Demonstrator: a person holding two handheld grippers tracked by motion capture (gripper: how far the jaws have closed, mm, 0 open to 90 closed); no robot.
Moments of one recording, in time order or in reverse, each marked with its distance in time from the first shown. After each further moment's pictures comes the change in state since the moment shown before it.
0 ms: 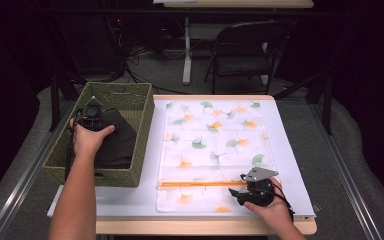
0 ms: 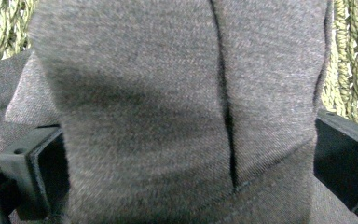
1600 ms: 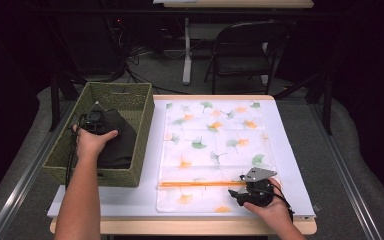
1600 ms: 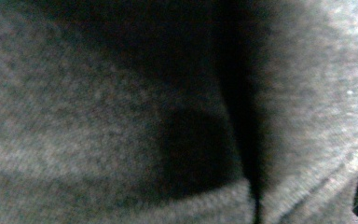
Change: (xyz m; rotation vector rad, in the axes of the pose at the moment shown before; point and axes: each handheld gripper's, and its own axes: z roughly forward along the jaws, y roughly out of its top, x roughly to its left) left arm 0.000 -0.008 0.022 0.064 -0.024 -0.009; right arm 0.001 -0.001 0.002 0.015 0.010 -0.005
